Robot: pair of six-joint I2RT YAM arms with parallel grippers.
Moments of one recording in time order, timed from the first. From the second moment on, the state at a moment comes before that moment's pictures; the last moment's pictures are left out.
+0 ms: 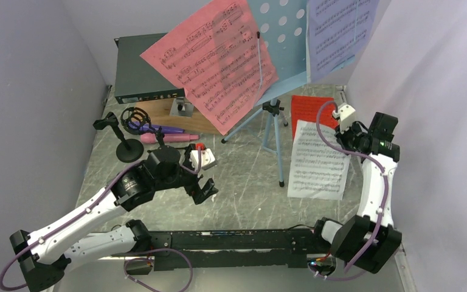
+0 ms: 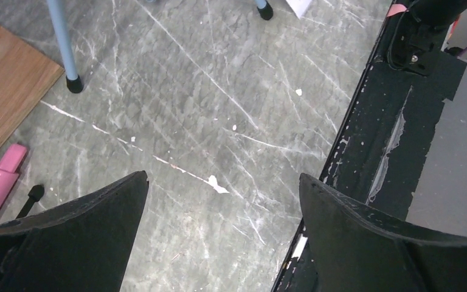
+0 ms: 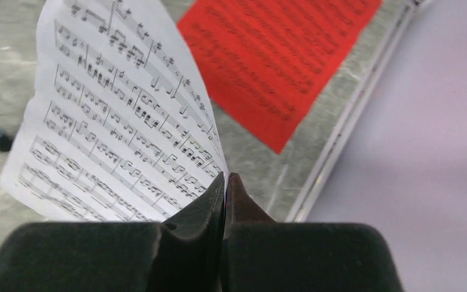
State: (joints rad) left arm -0.89 0.85 0.88 -0.52 0.20 0.10; right arm -0.43 1.11 1.05 -0.77 -0.58 -0.90
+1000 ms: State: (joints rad) left arm -0.78 0.82 0.84 -0.51 0.28 0.08; right arm -0.13 1.59 0.93 0.37 0.05 -0.92
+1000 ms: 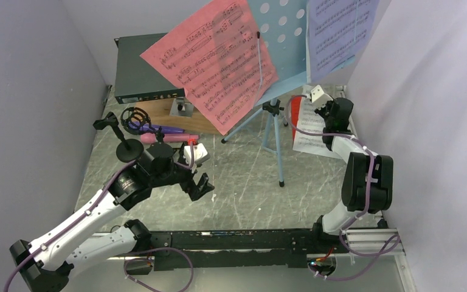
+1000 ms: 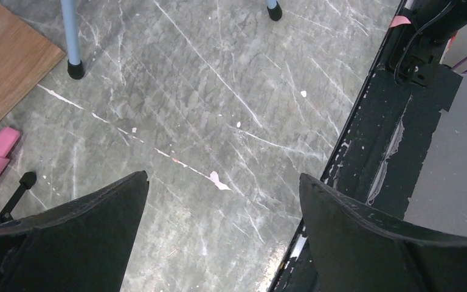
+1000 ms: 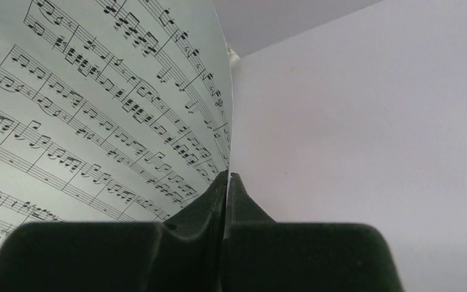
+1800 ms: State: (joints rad) left arm -0.72 0.82 0.84 -0.48 0.36 0.08; right arm -0.11 1.85 1.15 0.41 0.10 -0.86
